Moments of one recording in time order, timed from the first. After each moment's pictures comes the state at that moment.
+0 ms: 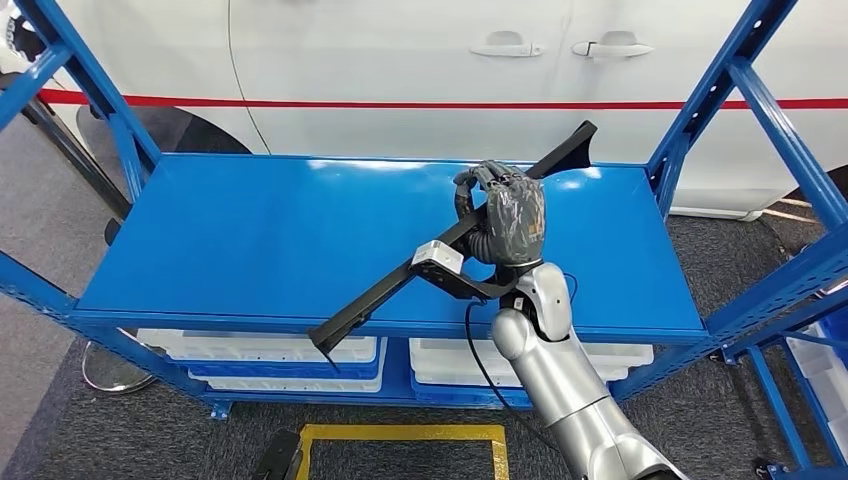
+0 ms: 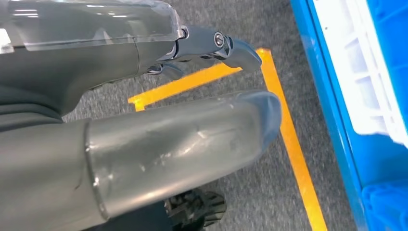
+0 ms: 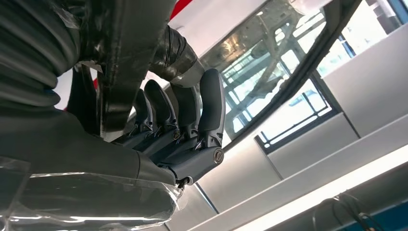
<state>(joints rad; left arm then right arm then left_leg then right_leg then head) -0.21 -0.22 0.71 -0.20 -1.01 0.17 -0.40 -0.55 0.15 0.33 -1.21 0.90 -0.70 -0.25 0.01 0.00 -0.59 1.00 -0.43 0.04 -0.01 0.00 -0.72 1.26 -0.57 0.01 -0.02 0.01</state>
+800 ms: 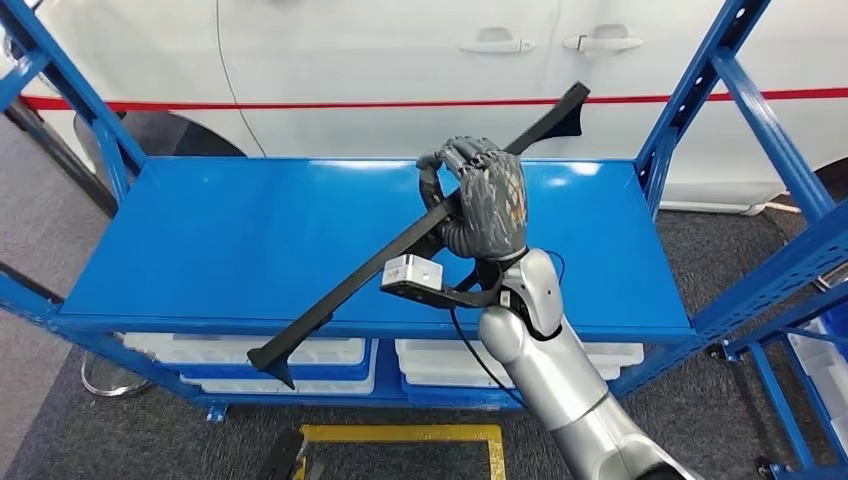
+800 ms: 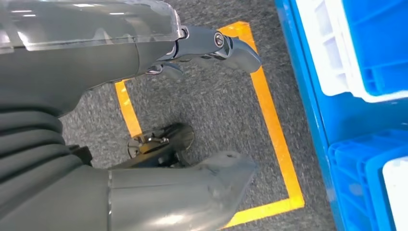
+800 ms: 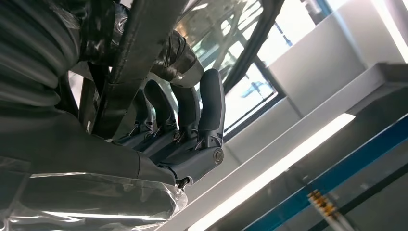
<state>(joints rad) -0.21 -0.22 0.71 -0.20 -0.96 0.08 -0.46 -0.58 0.14 0.47 -1.41 0.86 -0.62 -0.24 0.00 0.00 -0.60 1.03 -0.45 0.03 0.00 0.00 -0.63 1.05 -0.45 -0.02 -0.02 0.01</state>
